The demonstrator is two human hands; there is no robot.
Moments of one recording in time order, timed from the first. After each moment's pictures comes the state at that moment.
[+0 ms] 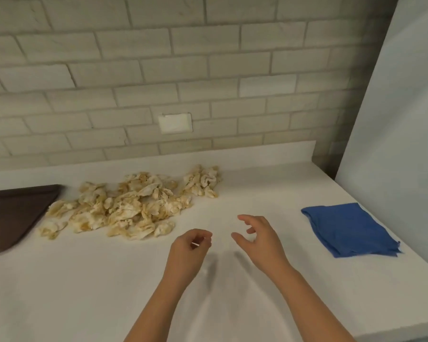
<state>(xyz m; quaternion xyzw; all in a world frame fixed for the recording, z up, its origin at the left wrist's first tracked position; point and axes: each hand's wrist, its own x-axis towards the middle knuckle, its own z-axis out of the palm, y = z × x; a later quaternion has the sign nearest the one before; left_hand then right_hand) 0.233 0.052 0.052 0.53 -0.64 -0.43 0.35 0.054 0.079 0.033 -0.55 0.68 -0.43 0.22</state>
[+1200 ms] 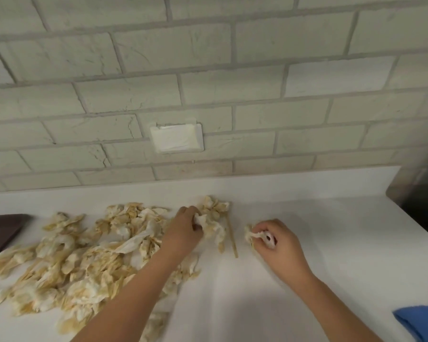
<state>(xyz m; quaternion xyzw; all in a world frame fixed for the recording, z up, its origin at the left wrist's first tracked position) 0.191 -0.267 0.012 0.59 -0.76 -0.18 0.22 -0.016 -0.175 -0.009 -0.59 0.60 -0.51 0.18</state>
